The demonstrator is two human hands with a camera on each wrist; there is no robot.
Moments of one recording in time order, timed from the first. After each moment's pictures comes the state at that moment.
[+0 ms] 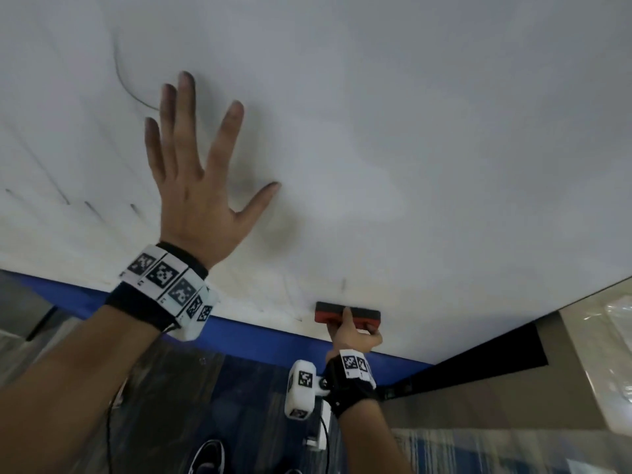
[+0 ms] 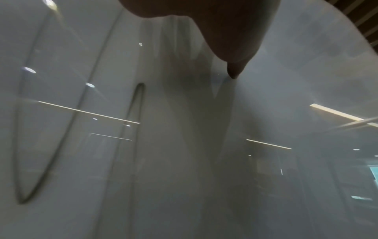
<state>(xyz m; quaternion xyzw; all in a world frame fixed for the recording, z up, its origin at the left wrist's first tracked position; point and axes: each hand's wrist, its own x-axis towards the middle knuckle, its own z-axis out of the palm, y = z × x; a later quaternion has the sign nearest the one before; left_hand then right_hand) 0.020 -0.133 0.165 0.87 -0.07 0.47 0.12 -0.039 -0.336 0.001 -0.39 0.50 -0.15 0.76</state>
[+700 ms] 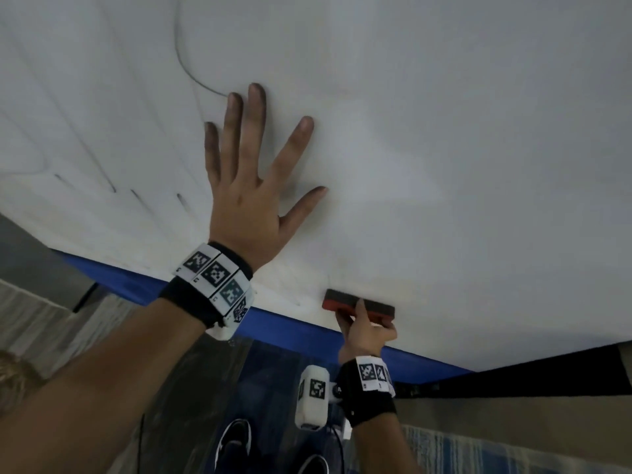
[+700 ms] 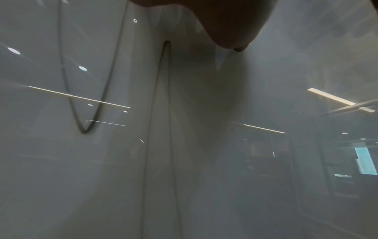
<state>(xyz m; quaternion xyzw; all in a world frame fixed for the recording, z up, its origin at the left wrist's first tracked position) 0.032 -0.112 0.131 0.89 -0.10 0.43 0.13 -0.026 -0.288 -0.031 -0.36 0.46 -0.11 0.80</state>
